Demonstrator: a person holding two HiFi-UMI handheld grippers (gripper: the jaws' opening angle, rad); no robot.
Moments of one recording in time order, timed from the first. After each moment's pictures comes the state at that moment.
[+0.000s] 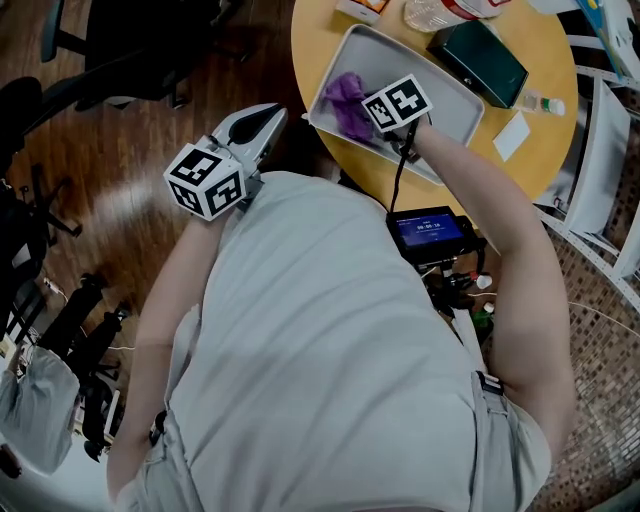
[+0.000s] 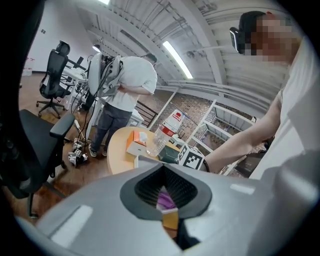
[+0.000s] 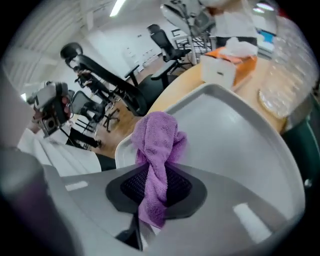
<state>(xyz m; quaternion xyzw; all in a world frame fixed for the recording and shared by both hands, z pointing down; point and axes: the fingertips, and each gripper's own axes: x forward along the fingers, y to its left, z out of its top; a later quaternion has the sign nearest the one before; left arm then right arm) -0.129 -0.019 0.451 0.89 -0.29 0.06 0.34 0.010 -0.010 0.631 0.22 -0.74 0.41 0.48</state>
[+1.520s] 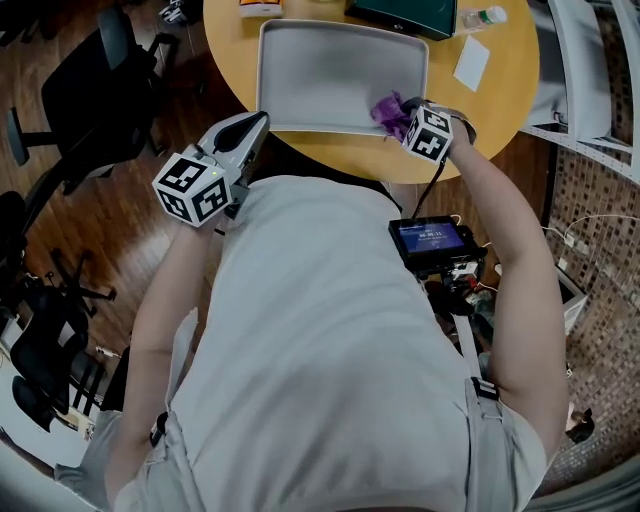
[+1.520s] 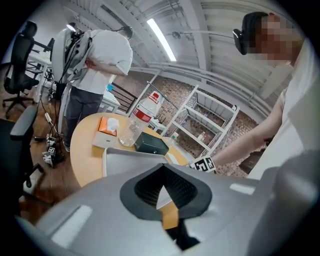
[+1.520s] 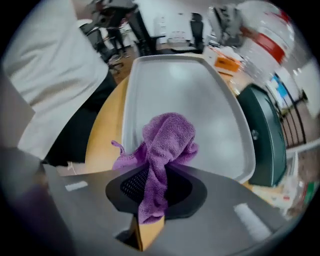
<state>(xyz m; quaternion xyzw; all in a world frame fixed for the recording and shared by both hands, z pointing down) -0.041 -0.010 0.460 0.92 -0.16 0.12 0.34 0.211 0.113 0.657 0.18 -0.72 0.18 0.65</state>
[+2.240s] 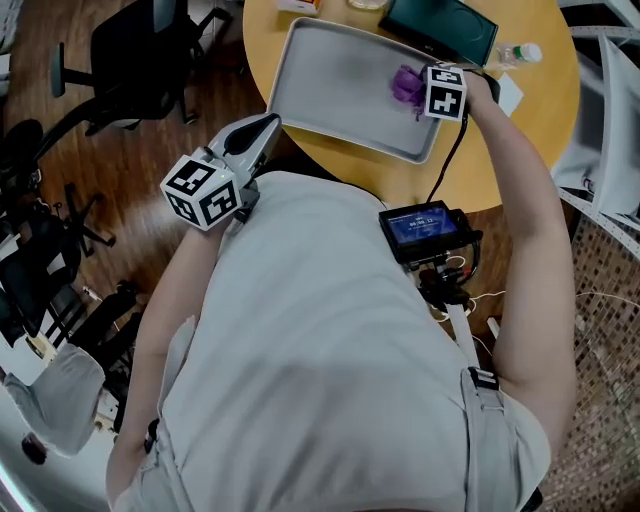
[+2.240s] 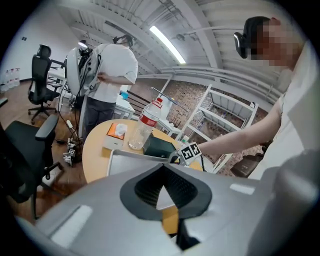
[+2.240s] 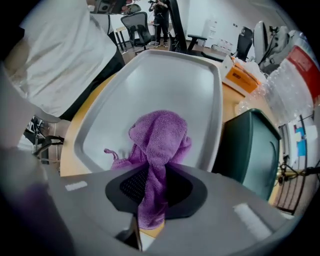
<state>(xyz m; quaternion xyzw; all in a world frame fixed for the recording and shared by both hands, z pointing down) -0.012 0.027 0.417 0.90 -0.27 0.13 0.32 0.256 0.010 0.633 0.00 -0.73 0.03 0.68</state>
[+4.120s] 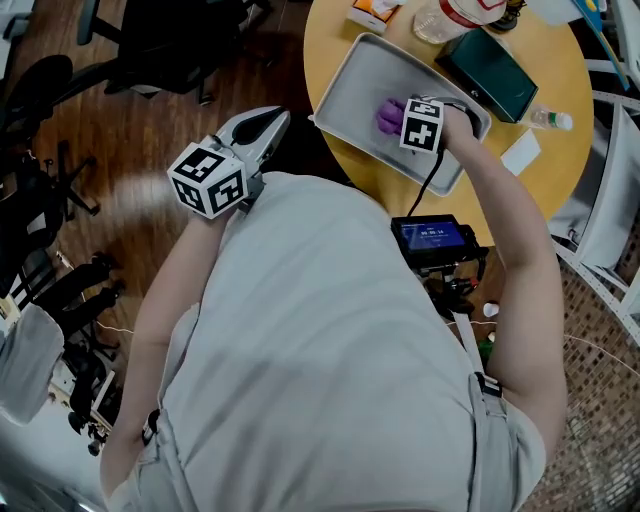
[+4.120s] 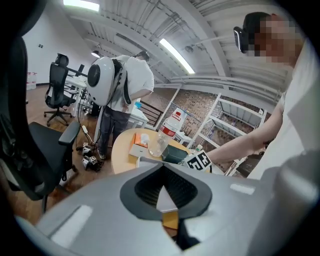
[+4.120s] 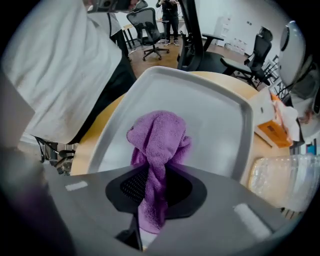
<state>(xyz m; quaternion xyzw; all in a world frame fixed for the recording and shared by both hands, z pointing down) -0.138 -0.016 0.427 0.88 -0.34 0.10 0.33 0.089 0.008 0.641 -0.07 -0.71 0.04 0.70</state>
